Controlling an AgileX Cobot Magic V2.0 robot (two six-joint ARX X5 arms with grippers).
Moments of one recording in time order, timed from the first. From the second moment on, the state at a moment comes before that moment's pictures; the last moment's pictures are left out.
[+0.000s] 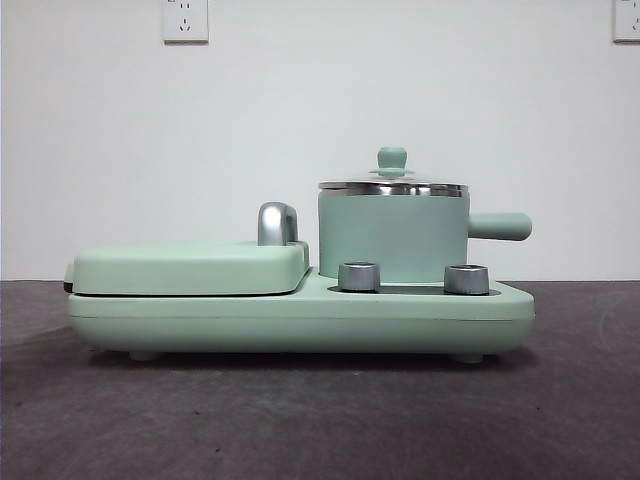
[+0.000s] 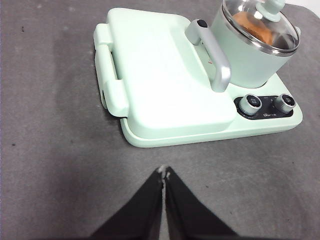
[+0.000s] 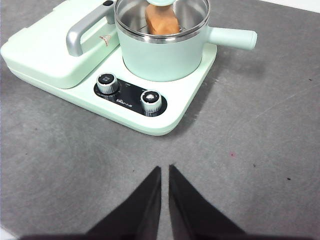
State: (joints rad) left arm -0.28 0.39 0.72 -0.83 0.16 -0.23; right arm 0.45 0.34 0.81 -0.98 -0.03 0.05
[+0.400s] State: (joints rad) left arm -0.28 0.37 0.70 -0.80 0.16 -0.21; right arm 0.45 0.34 0.81 -0.98 -0.03 0.05
